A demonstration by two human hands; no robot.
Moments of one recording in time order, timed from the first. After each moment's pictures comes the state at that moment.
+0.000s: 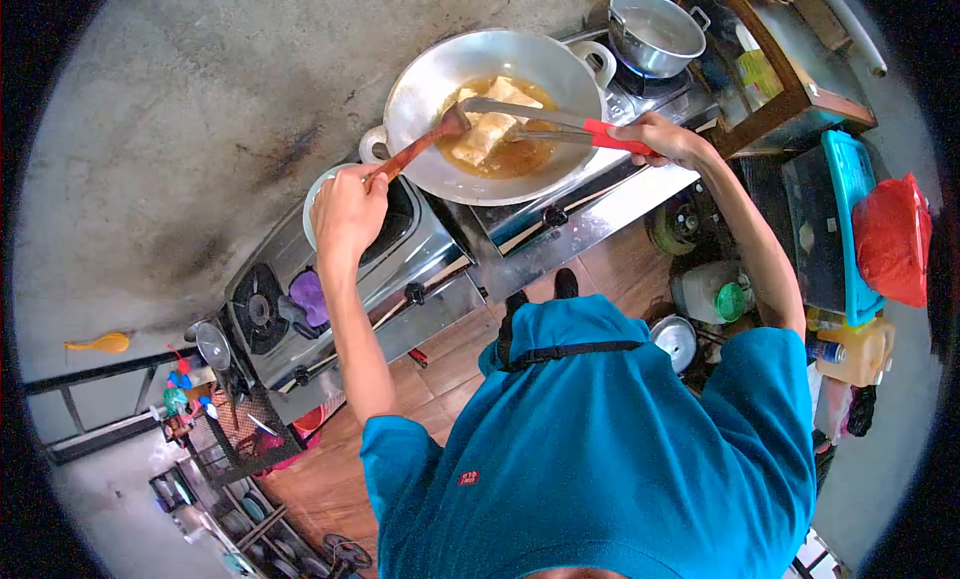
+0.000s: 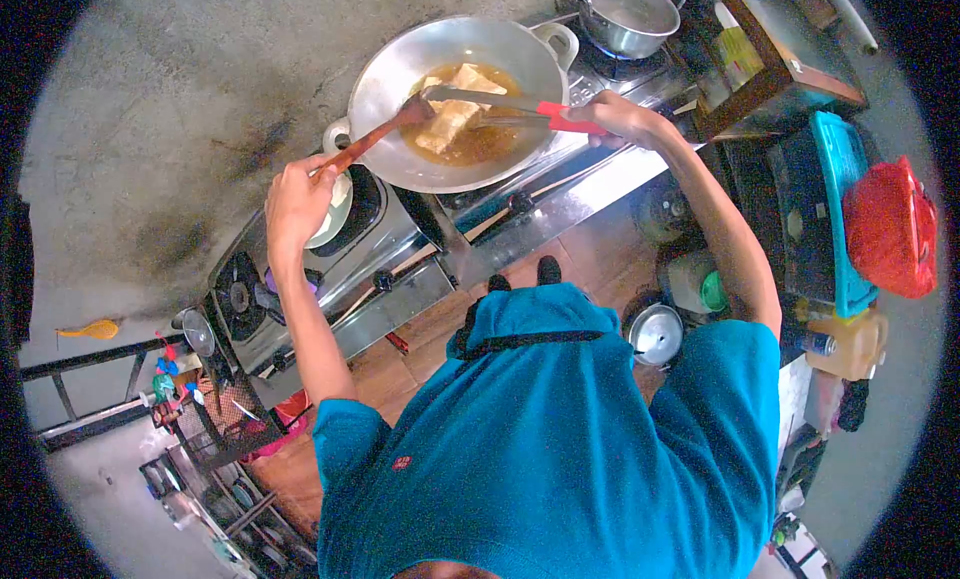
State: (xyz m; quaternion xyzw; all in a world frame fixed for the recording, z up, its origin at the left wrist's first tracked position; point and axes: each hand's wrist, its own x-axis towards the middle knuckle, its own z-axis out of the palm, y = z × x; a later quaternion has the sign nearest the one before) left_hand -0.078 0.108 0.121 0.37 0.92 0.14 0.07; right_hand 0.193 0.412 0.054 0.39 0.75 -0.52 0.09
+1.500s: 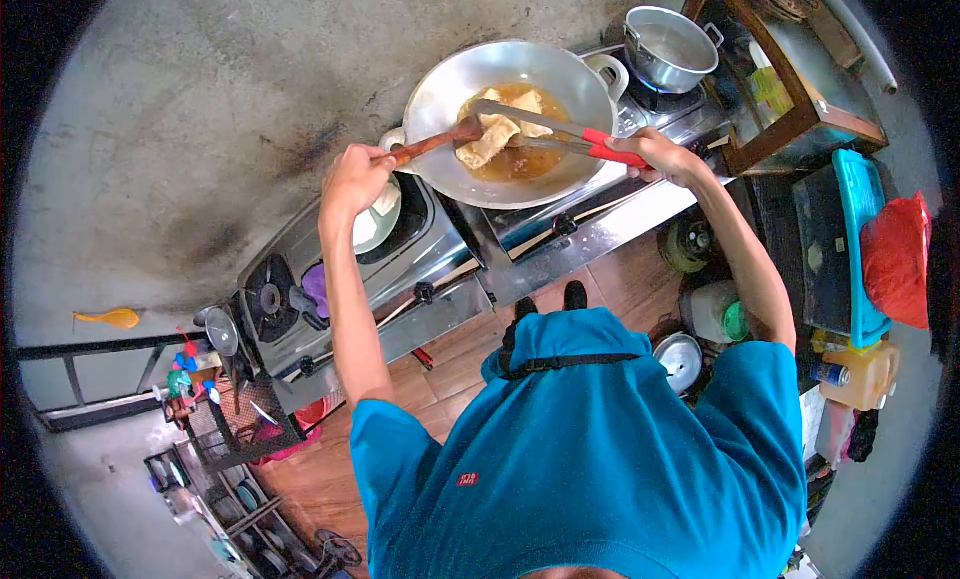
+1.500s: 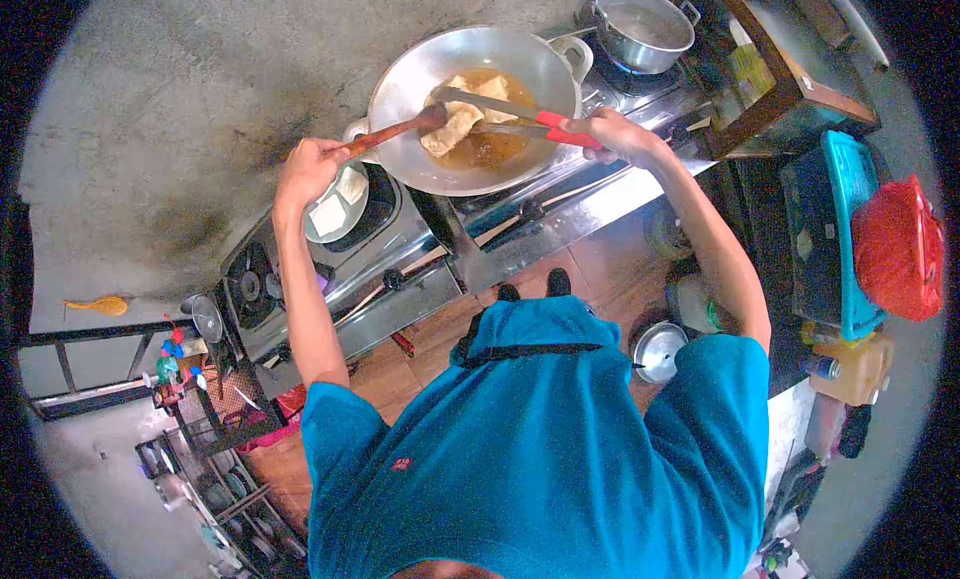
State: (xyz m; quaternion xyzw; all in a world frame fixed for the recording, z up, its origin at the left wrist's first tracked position) left_hand -0.132 0.123 0.103 0.36 0.91 0.14 0.16; right_hand 0.185 0.399 0.043 0.35 0.73 -0.59 0.04
